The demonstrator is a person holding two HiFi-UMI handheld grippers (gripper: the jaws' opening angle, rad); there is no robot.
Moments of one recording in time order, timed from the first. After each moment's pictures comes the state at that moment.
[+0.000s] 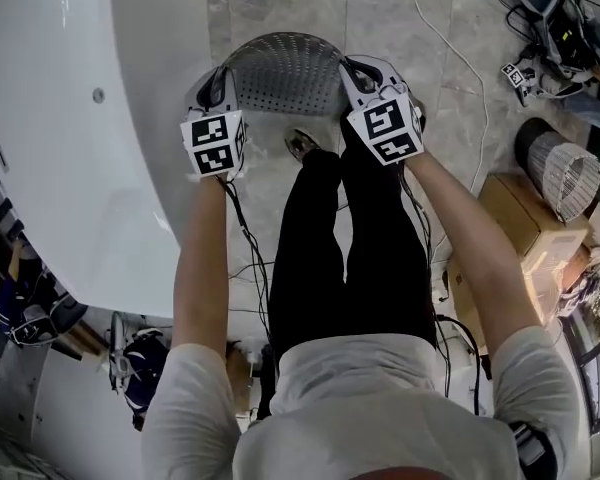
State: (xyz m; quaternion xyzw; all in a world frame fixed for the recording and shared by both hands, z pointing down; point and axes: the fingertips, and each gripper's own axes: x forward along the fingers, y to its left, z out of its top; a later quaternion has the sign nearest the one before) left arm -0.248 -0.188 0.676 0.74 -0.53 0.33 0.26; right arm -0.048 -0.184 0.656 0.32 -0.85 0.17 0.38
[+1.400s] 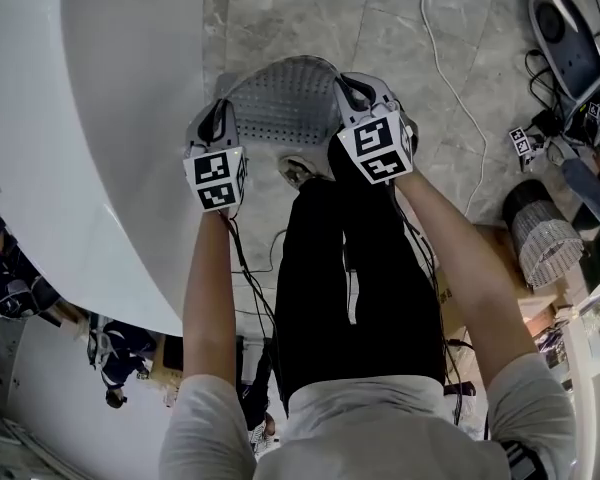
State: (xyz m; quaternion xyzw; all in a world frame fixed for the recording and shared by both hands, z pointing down) left arm -0.233 -0.264 0.783 0.67 -0.56 0.37 0.32; right arm -0.041 -0.318 0.786 0.25 -0.85 0.22 0.40
